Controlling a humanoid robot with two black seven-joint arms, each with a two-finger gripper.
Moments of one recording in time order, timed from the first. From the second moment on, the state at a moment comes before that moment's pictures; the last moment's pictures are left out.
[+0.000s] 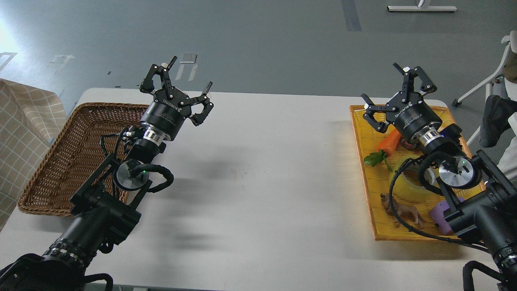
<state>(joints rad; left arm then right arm) -0.46 0.09 -1.27 -0.92 0.22 -0.49 -0.15 0.61 -0.19 1.21 0.75 -0.36 0.49 -0.02</state>
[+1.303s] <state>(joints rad) -0.45 0.10 -1.27 -0.94 0.22 -0.49 -0.15 0.81 -0.70 0.74 0.88 -0.82 0.49 -0.02</state>
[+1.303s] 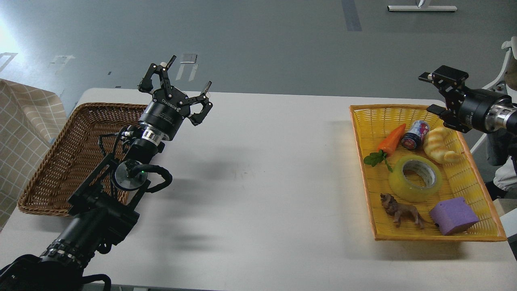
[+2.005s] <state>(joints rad) -0.45 0.10 -1.27 -0.94 0.22 -0.49 -0.15 0.76 -0.85 0.75 1.11 -0.82 0.49 -0.01</state>
